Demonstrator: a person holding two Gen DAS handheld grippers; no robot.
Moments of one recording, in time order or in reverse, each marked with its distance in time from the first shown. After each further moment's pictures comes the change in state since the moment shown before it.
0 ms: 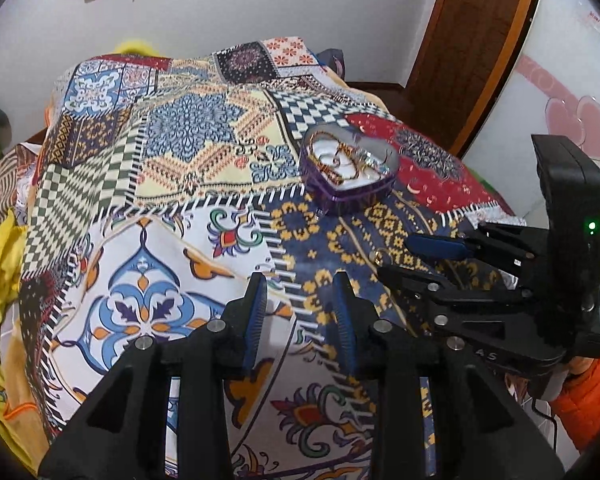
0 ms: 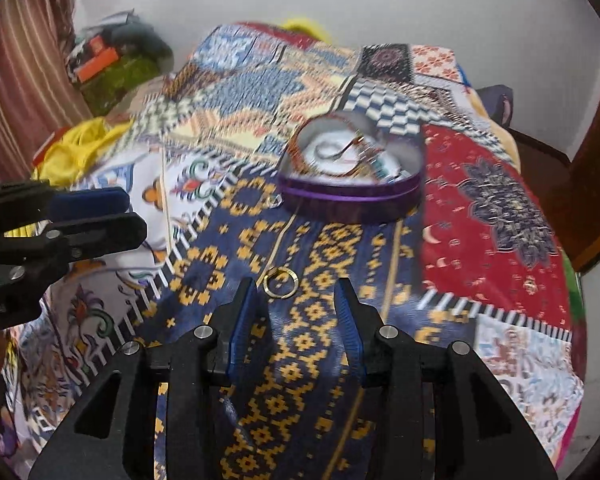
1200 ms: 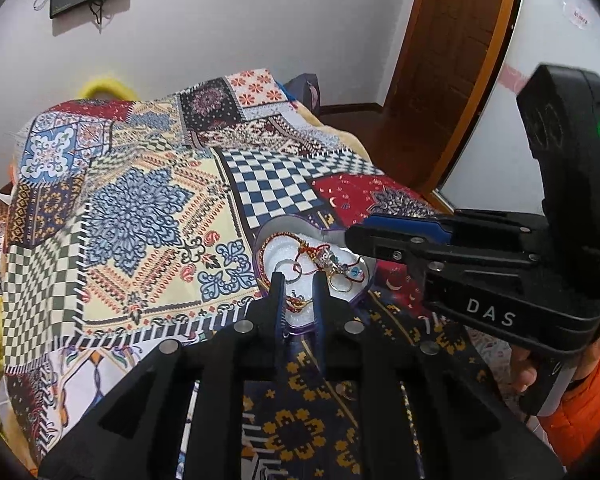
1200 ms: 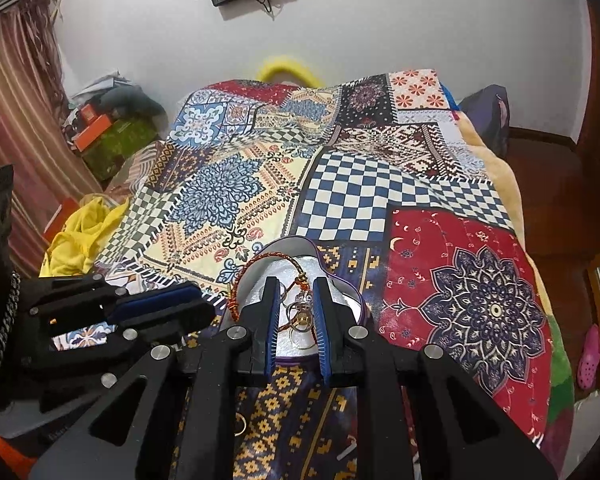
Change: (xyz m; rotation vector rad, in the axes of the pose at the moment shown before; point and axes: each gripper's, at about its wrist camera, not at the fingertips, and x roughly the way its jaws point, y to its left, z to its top) left arm 0.033 -0.028 0.086 0.066 -0.096 -0.055; right arm -0.021 -0.062 0.068 0.149 -0.133 0.091
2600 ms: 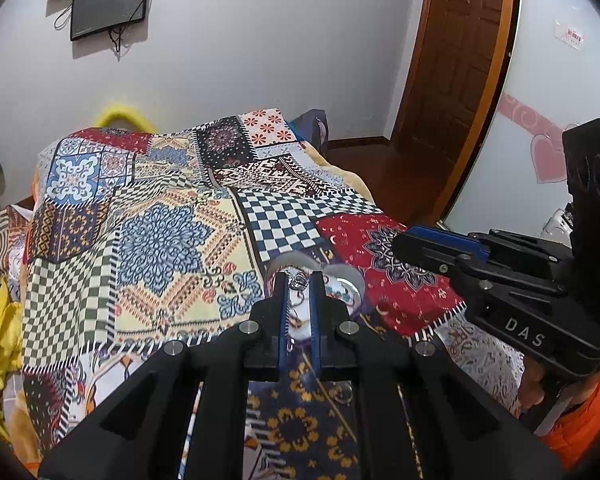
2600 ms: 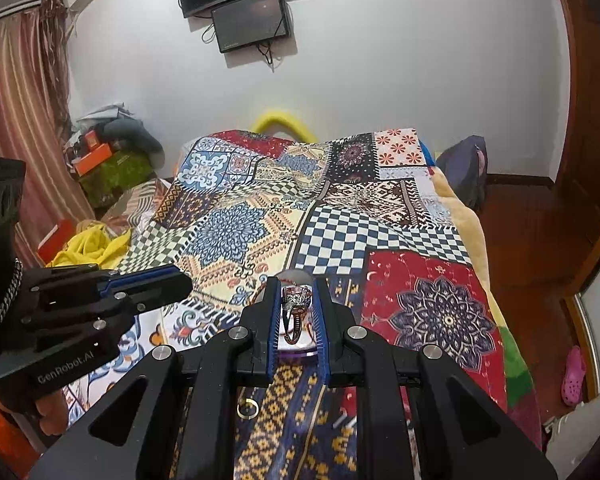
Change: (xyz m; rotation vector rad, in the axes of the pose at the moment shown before) left arm -0.039 -0.007 0.006 -0.008 -0.122 0.037; right arm -0.053 0.021 -0.010 -0.037 -0.190 -0.075
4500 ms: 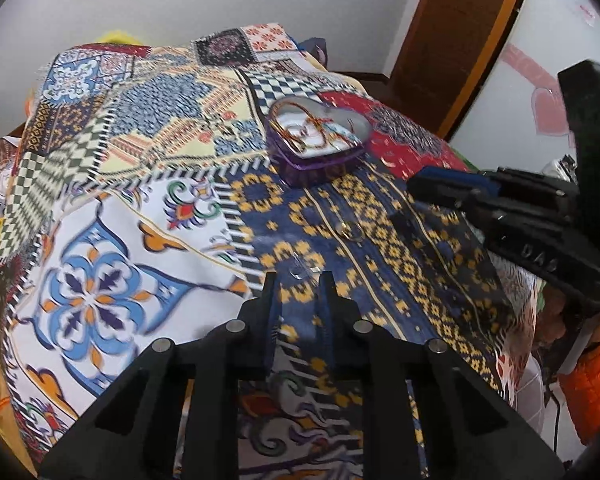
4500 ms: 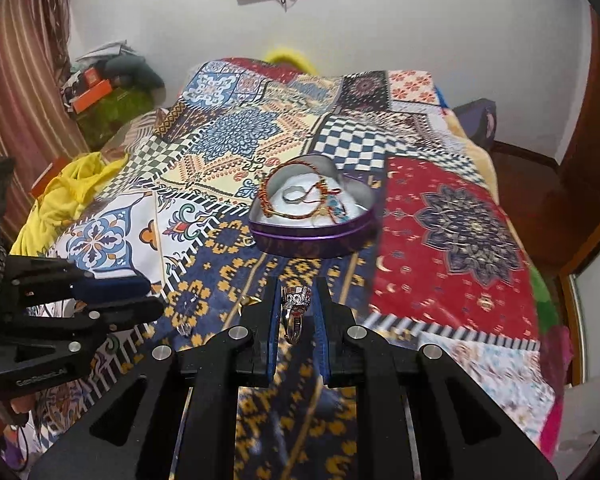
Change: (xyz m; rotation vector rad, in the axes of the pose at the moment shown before) left arm -0.002 0.005 -0.108 -0.043 0.252 -0.042; right arm 0.009 0.016 -0.063 -0.072 0.201 -0.024
